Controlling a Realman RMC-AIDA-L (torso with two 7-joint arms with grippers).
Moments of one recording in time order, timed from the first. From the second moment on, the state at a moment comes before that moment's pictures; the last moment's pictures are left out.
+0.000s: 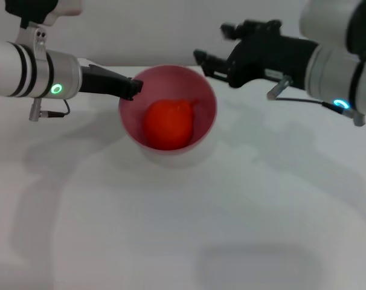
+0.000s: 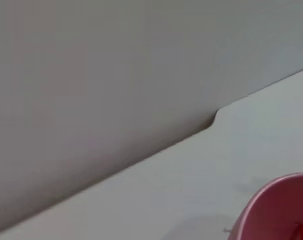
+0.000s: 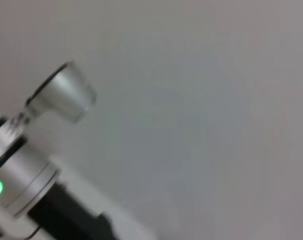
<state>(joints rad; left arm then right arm) -0.64 -2.06 1.28 1.00 2.25 0.95 -2.33 0.19 2.07 1.37 1.74 -2.26 0.66 -0.77</state>
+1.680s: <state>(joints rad) -0.29 -2.07 2.23 1.26 2.26 -0.40 -1.87 -0.08 2.07 1.02 1.02 -2.30 -1.33 -0.12</state>
